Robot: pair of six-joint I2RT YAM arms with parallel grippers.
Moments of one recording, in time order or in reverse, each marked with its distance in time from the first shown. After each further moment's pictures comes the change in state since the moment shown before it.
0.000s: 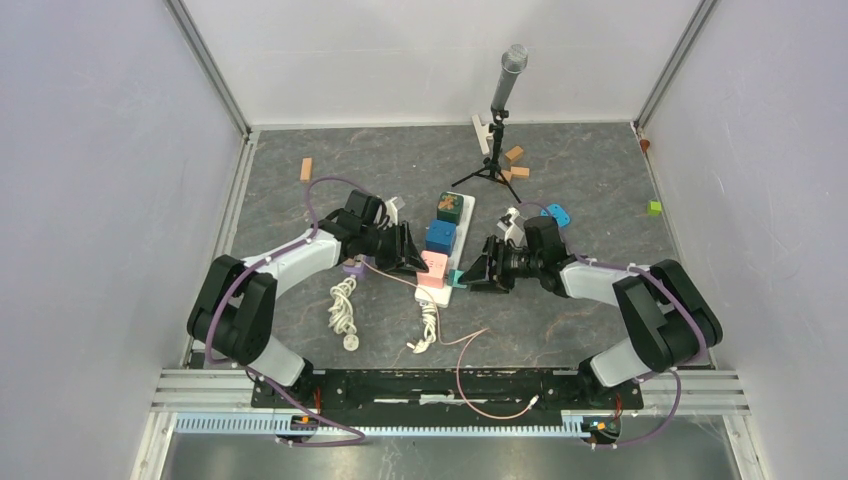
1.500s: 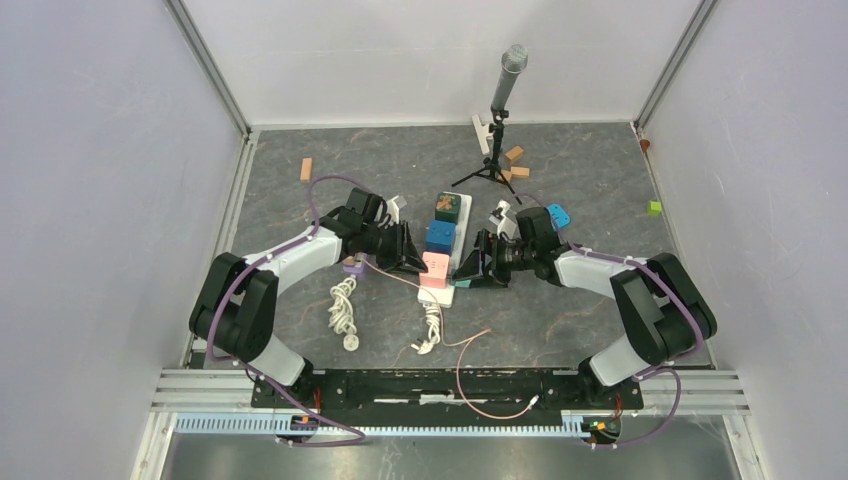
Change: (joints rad) left arm 0.002 0.018 0.025 -0.025 0.027 0.013; right arm 0.022 0.047 0.108 -0.123 0.000 -0.095
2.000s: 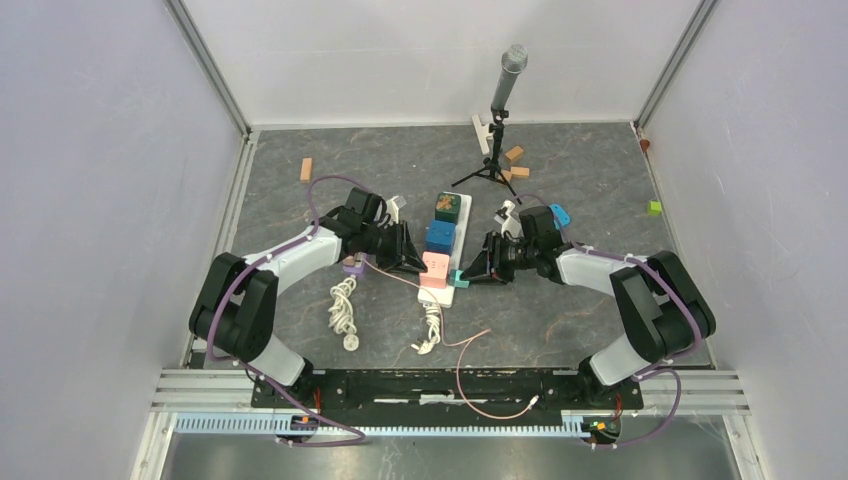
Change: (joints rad) left arm 0.002 0.000 0.000 0.000 0.003 0.001; right arm -0.018 0.013 0.005 -0.019 0.022 0.015
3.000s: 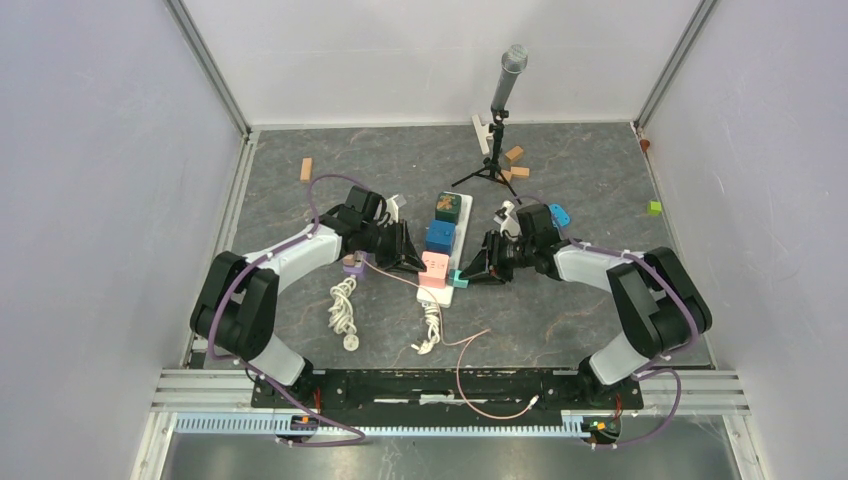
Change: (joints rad) left arm 0.001 0.011 0.013 -0.016 0.005 0.007; right arm 0.006 0.022 0.029 -0.029 -0.005 0.070
